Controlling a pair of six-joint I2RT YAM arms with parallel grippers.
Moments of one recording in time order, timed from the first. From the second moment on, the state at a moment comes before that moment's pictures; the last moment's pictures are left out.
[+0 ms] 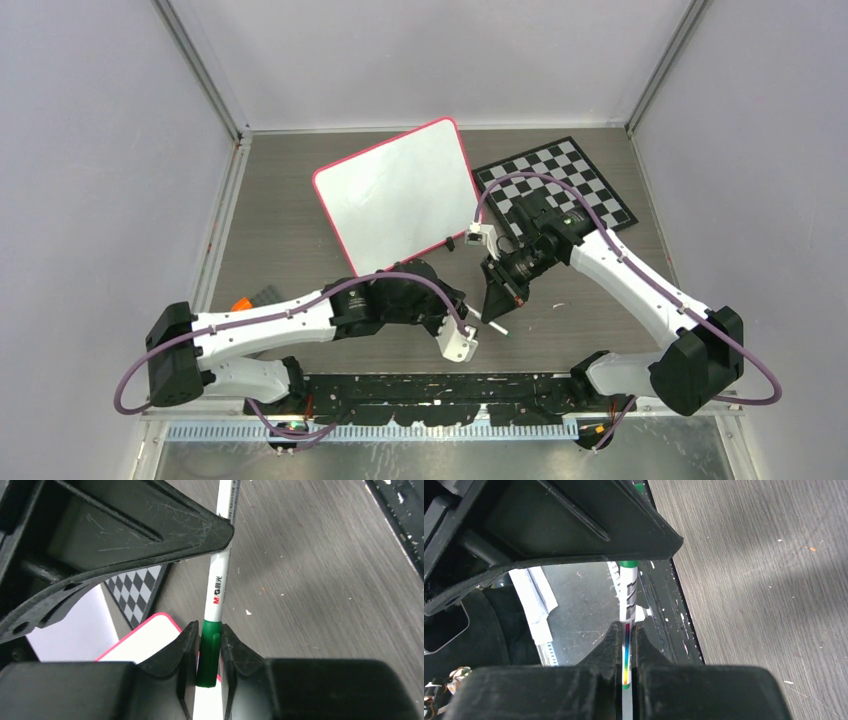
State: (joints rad) left arm -1.20 1.23 0.92 -0.29 0.15 1.09; right arm 0.53 1.29 1.11 -1.14 -0.88 -0.30
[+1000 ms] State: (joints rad) left arm -0.90 1.04 0.94 -0.44 0.18 0.40; right arm 0.25 1.26 1.43 -1.09 -0.86 0.20
